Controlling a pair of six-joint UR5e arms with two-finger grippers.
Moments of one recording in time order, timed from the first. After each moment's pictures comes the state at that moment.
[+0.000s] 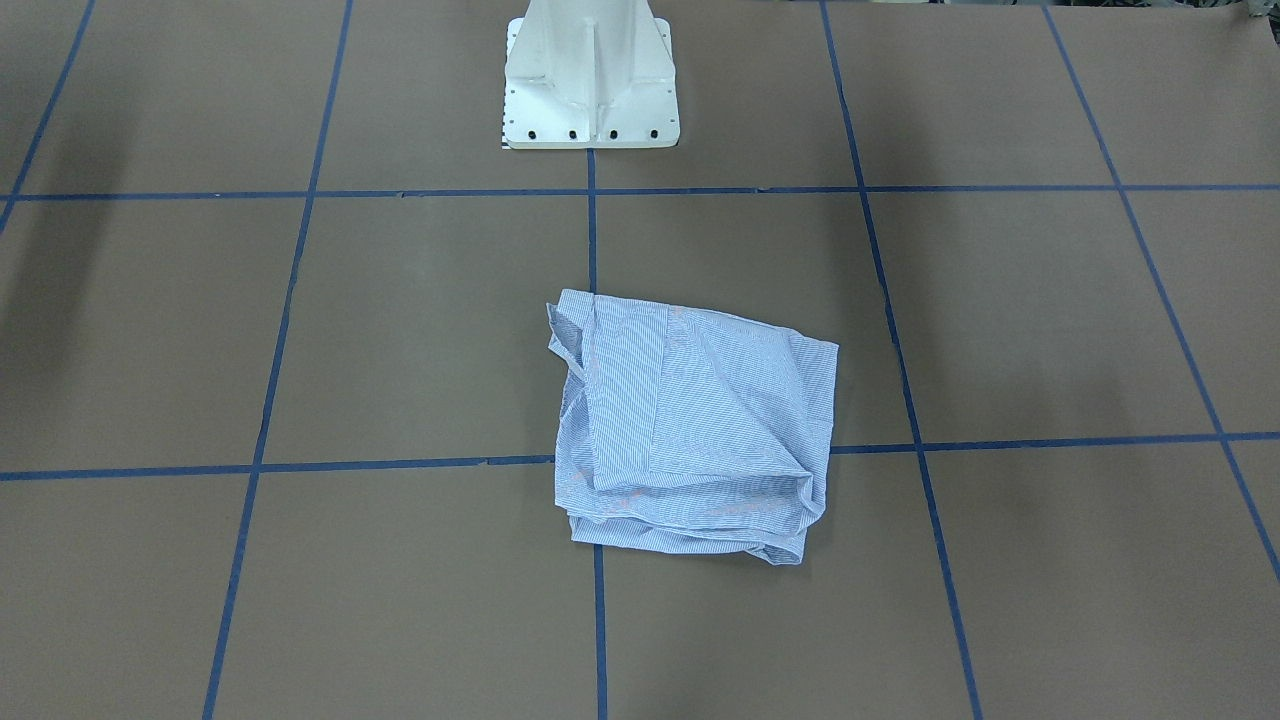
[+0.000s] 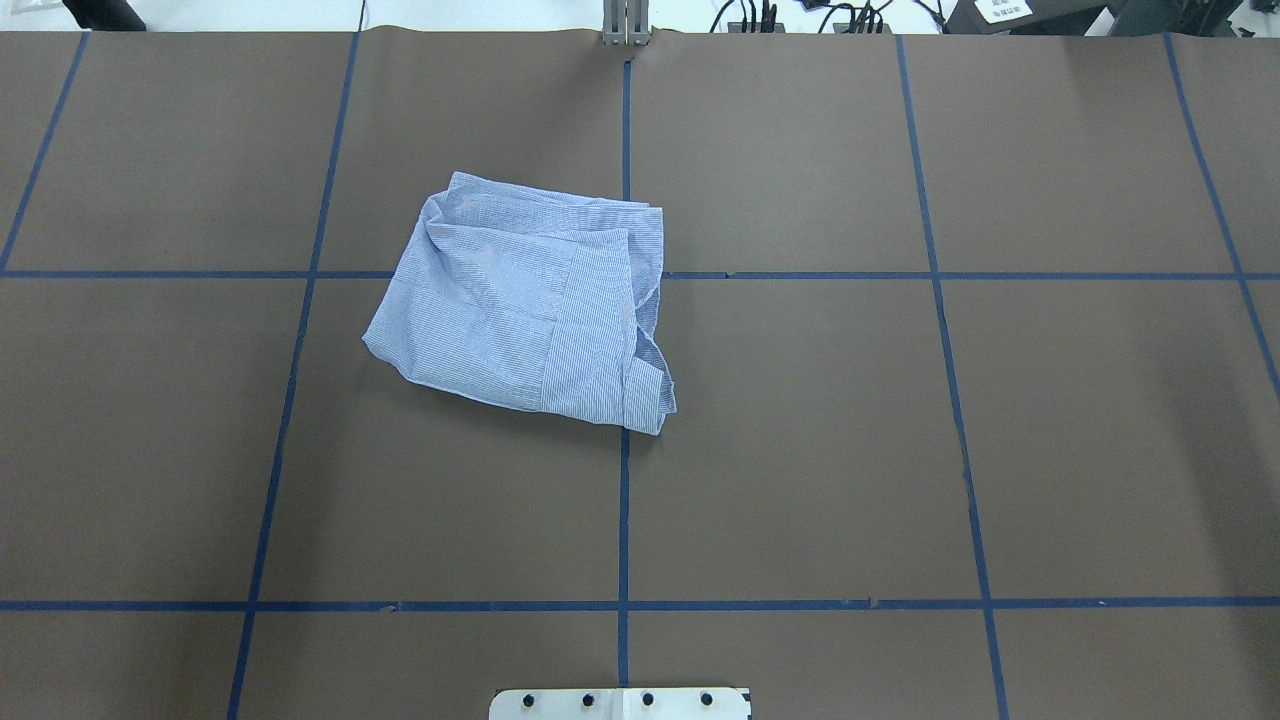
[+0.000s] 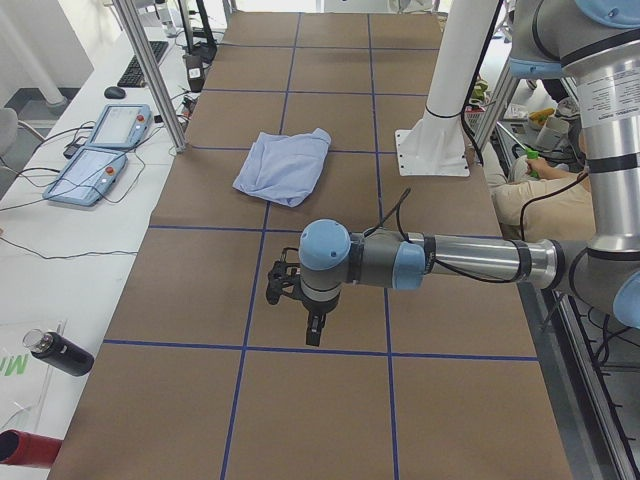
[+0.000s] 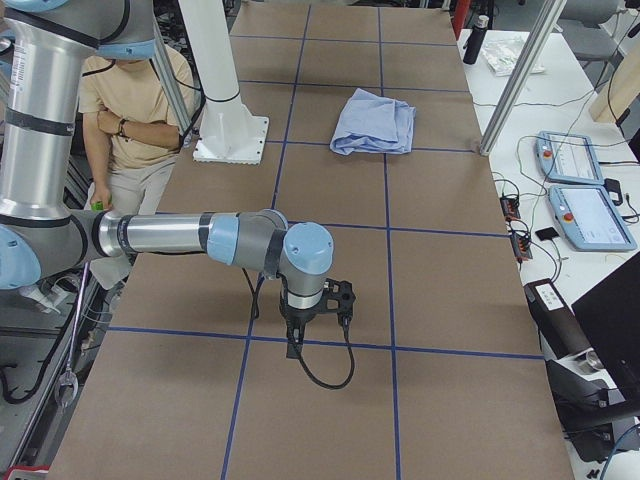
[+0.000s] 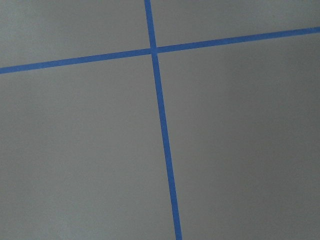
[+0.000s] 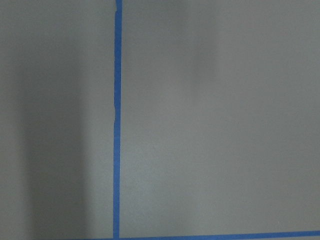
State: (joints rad) left arm -1.57 -1.32 -1.88 -1.61 -2.38 0.07; right arm 1.62 -1.83 1.90 -1.81 2.22 -0.16
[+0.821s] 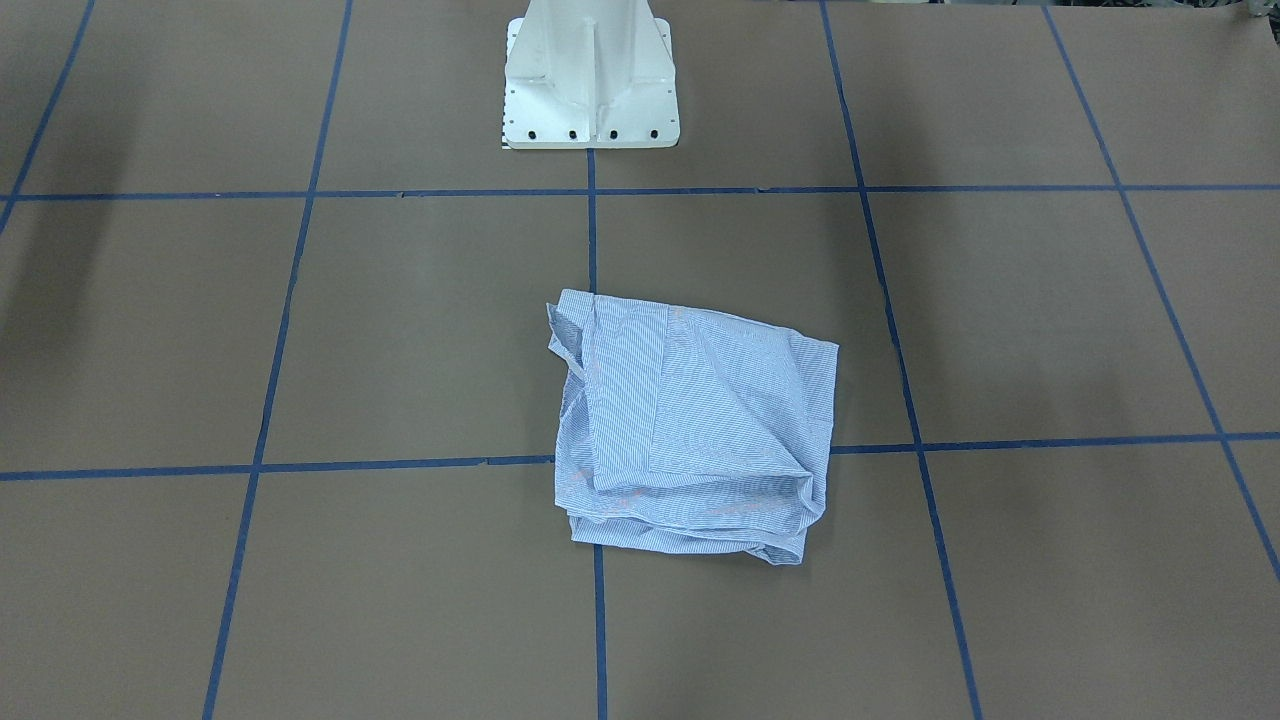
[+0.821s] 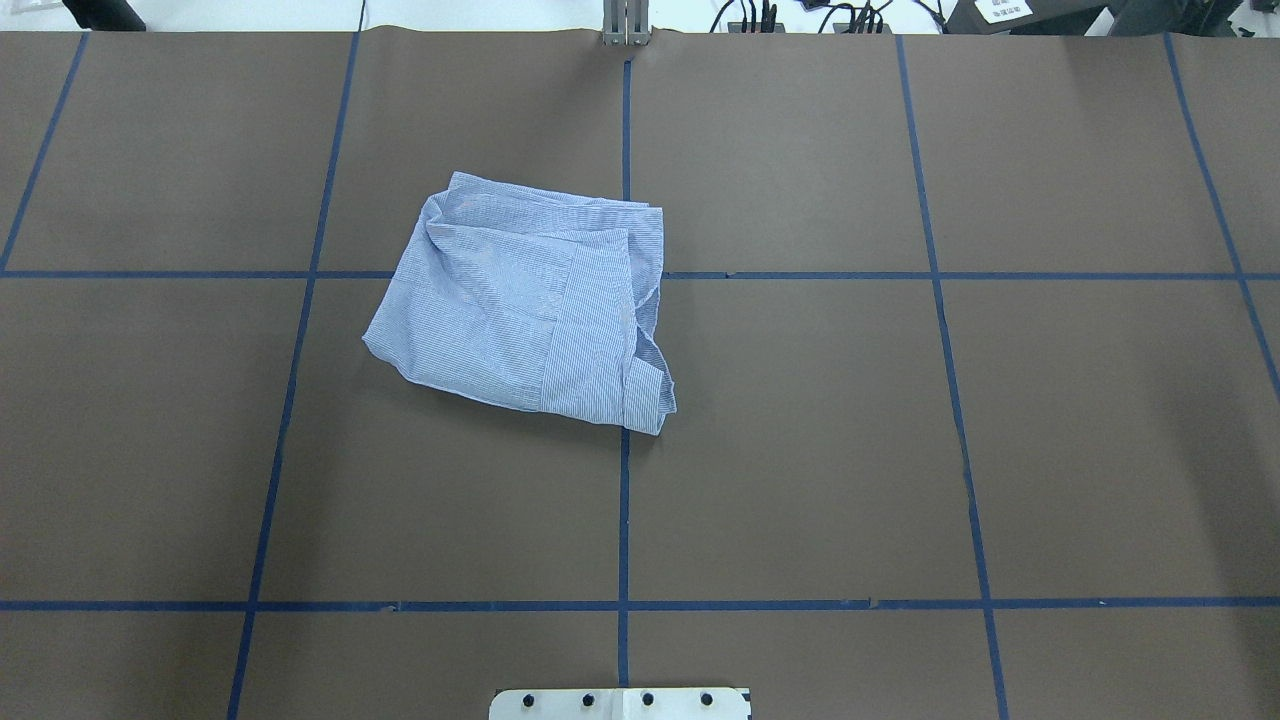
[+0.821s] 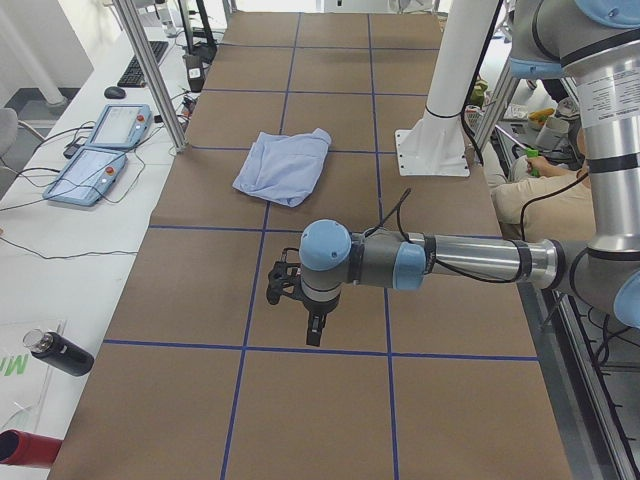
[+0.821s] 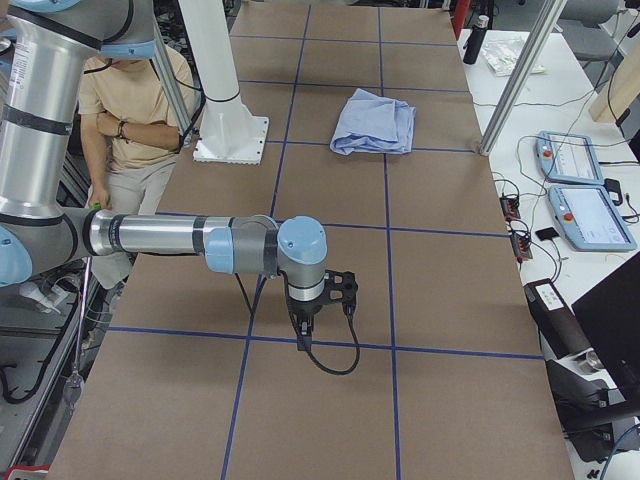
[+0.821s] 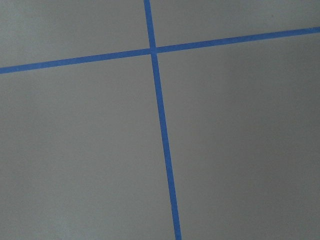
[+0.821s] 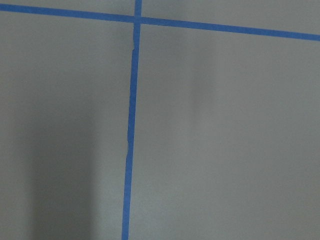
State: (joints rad) left arm -1.57 -1.32 -1.88 -1.61 -2.38 0.07; right arm 1.57 -1.88 1.90 -1.57 2.23 -0.03
